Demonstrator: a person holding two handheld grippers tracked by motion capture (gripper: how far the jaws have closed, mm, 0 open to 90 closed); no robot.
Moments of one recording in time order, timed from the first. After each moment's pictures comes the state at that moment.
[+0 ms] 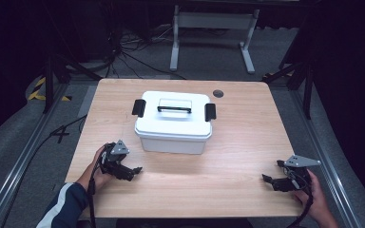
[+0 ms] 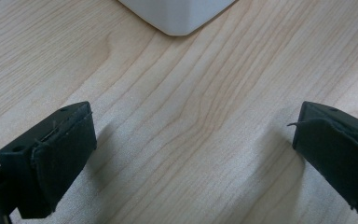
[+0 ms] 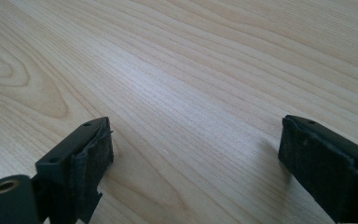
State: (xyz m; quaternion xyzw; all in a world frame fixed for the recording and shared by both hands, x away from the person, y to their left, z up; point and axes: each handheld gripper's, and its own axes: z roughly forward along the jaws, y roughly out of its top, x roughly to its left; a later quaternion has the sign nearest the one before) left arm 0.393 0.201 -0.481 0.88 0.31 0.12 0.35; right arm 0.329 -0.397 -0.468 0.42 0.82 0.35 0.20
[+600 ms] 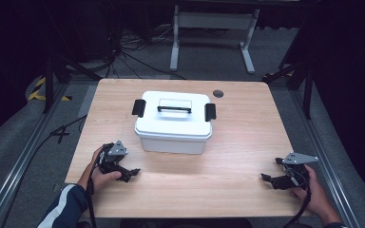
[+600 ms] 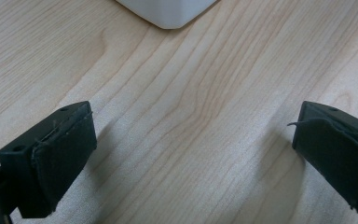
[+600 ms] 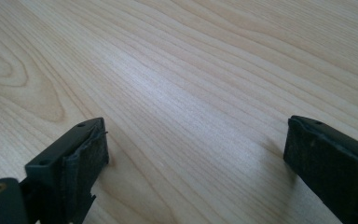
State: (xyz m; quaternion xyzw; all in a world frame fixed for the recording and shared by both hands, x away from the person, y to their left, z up) left arm 0.393 0.208 -0.482 0.88 0.29 0.11 0.36; right arm 0.341 -0.397 -0.468 0.39 0.83 0.35 0.18
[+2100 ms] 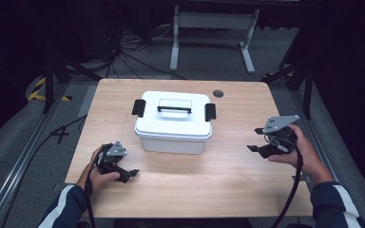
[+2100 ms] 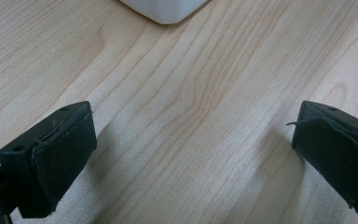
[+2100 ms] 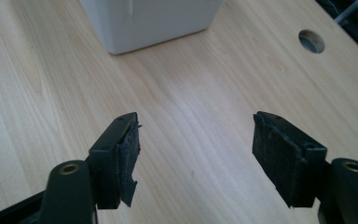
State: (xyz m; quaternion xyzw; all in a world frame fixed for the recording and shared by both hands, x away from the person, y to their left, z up) left arm 0.391 0.212 -0.482 0.89 0.28 0.10 0.36; right arm 0.394 -0.310 -0.337 0.23 0.91 0.29 0.20
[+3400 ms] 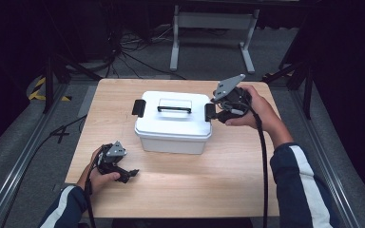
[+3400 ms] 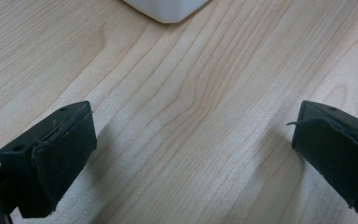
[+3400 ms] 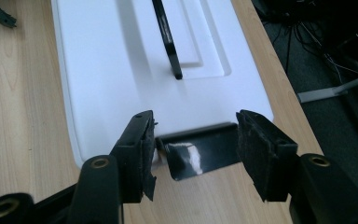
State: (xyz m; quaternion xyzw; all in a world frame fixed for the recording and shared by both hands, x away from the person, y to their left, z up) left arm 0.390 0.212 -0.482 0.88 0.28 0.11 0.35; right arm 0.458 -0.177 -0.266 0.10 0.93 0.27 0.21
